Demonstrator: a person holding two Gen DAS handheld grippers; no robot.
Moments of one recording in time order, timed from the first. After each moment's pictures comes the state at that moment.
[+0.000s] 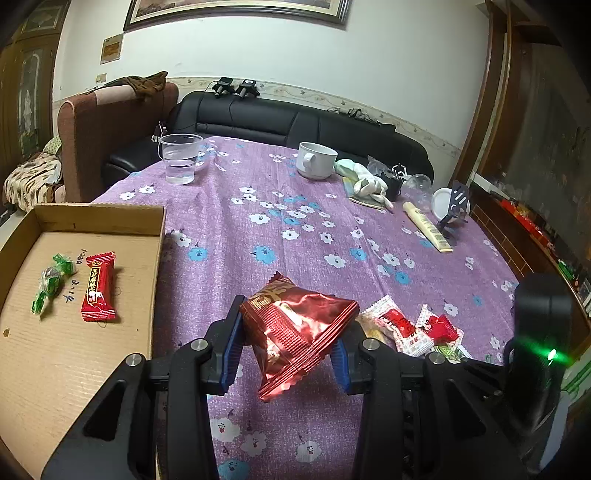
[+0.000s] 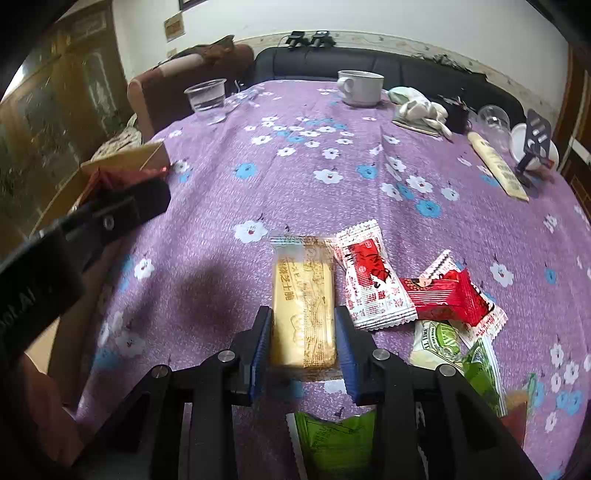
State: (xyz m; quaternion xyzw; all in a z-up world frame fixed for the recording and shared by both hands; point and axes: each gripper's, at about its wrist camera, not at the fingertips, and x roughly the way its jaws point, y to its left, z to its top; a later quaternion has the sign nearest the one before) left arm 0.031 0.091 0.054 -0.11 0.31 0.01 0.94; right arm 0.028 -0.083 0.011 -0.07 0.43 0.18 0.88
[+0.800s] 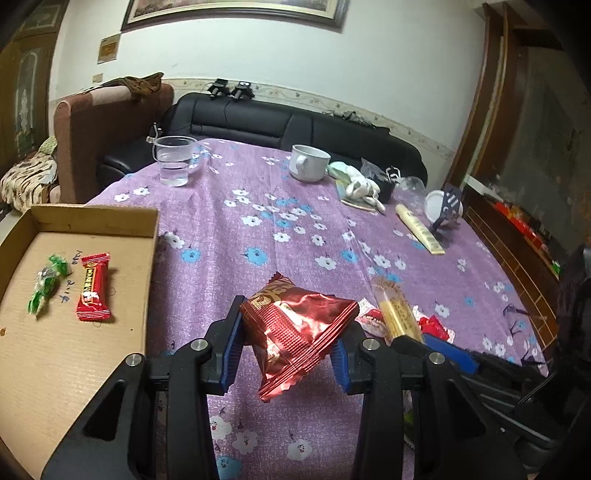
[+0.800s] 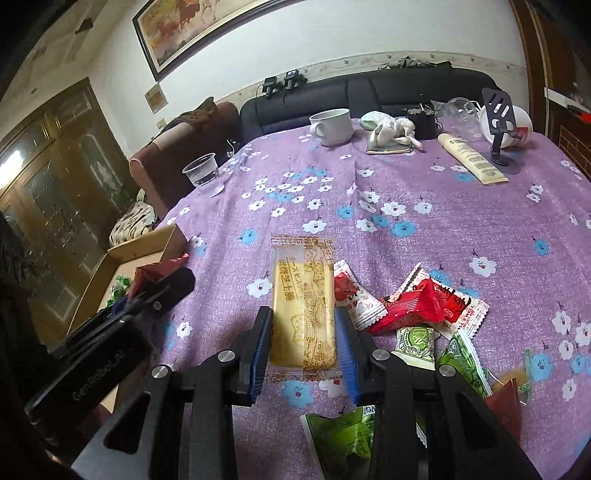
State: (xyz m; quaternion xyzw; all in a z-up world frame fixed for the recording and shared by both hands) left arm 0.025 0.090 0.058 -0.12 0.31 0.00 0.94; right arm 0.016 -0.118 0.044 0.06 0.38 0.19 0.90
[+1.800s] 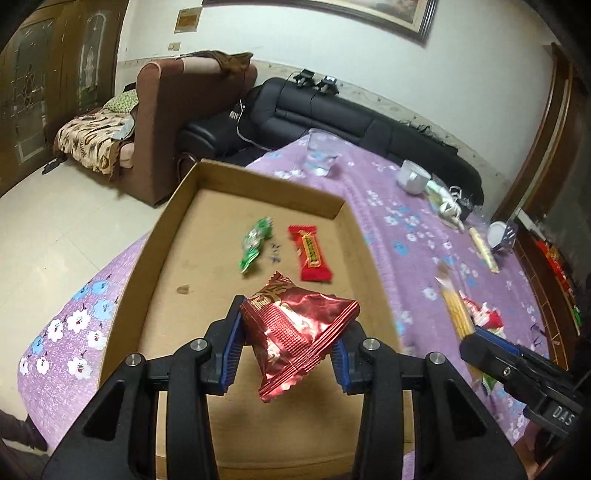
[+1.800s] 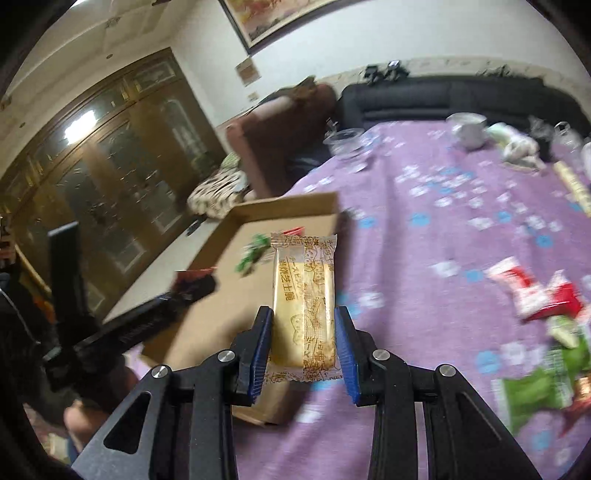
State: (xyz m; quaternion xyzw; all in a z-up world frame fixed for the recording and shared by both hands) left arm -0.059 0.237 0.055 -0.17 0.34 0.11 0.92; right arm -0.052 0.009 0.072 0.03 0.38 0.37 0.85
